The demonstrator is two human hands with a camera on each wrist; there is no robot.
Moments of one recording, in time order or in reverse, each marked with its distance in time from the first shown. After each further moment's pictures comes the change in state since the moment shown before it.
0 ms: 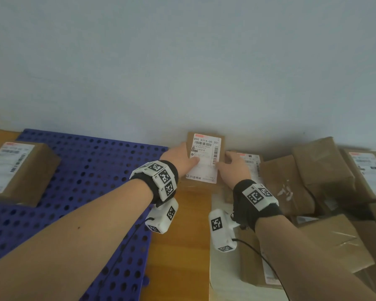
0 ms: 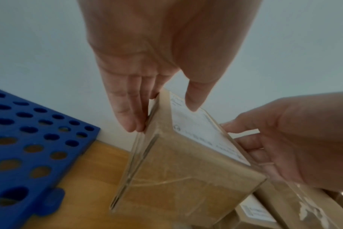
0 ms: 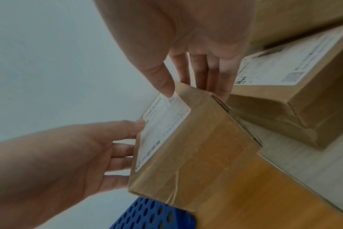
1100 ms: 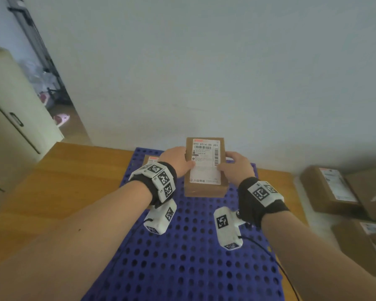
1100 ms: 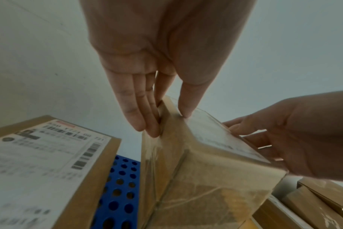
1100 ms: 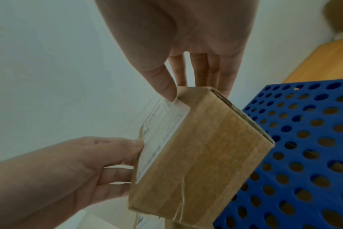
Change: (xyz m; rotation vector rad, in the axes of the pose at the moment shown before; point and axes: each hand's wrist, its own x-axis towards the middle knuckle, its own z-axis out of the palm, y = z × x) left_hand -0.124 -0.279 -0.211 0.131 0.122 0.067; right_hand -0.123 -0.213 0.246 0.070 0.087 -0.126
